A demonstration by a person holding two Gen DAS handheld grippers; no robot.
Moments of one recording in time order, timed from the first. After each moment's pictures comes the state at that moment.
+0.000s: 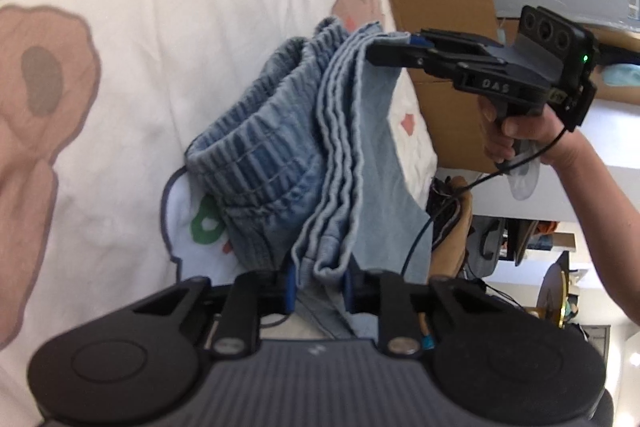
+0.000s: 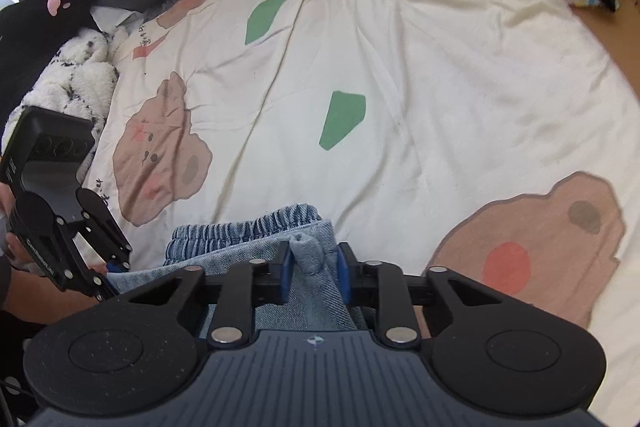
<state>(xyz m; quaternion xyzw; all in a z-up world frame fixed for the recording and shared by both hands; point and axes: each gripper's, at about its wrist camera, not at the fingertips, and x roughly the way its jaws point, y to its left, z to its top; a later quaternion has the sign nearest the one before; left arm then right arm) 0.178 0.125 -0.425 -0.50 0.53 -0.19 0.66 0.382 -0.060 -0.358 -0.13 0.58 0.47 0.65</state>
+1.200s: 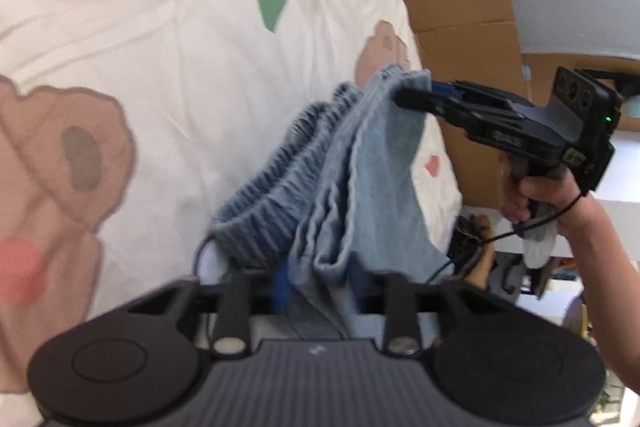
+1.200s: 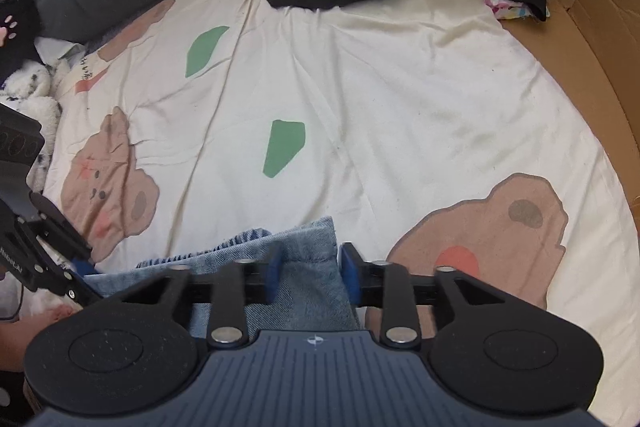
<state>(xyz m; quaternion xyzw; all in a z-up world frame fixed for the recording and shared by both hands) 0.194 0.153 -0.411 -0.49 0.53 -0.11 0.68 0.384 -0.064 -0.350 -0.13 0.56 0.39 0.72</state>
